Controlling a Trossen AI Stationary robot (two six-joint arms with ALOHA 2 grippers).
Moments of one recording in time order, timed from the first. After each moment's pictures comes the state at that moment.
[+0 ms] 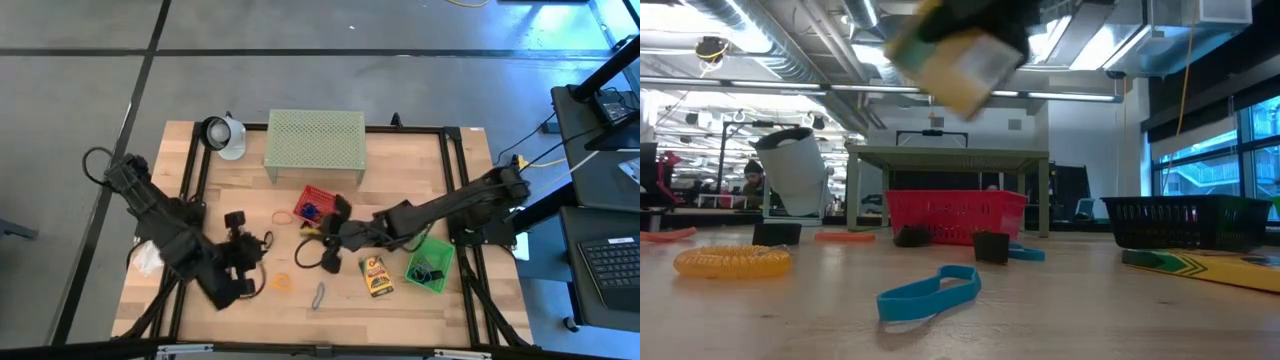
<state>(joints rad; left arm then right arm) -0.74 1.50 1.50 -1.25 -0.72 -0.78 0.33 1.73 1.26 -0.11 0.39 0.36</state>
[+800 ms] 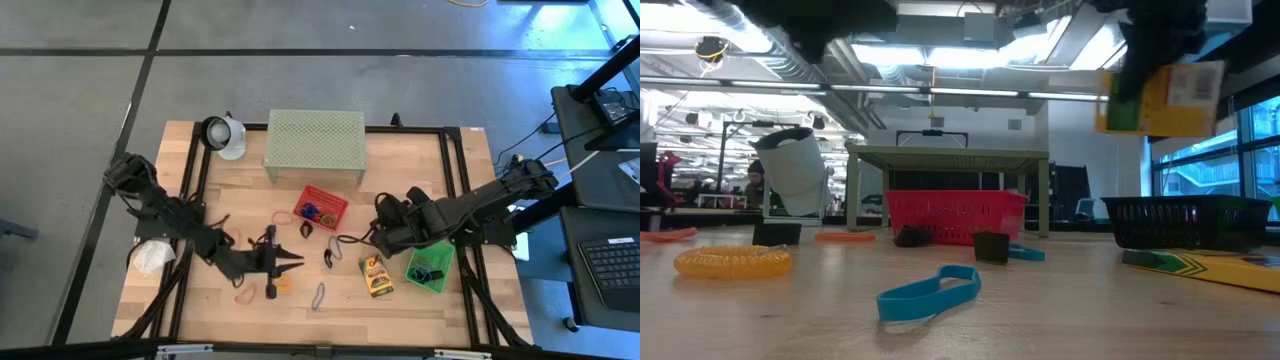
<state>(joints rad) -0.62 1.49 0.66 0.54 -0.71 -0.19 0.42 1.50 1.25 -1.22 0.56 1.05</state>
